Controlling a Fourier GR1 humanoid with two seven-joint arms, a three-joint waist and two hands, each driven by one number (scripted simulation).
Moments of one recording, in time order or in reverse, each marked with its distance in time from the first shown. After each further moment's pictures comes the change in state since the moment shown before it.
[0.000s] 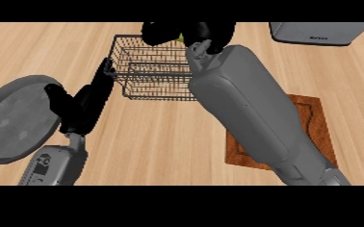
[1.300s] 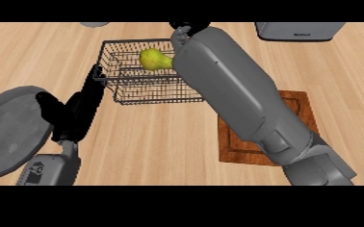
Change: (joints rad) left arm 0.062 -0.002 0.042 -0.011 -0.023 0.010 -0.016; right arm -0.179 0.000 0.045 0.429 -0.282 -0.703 -0.203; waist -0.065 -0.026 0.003
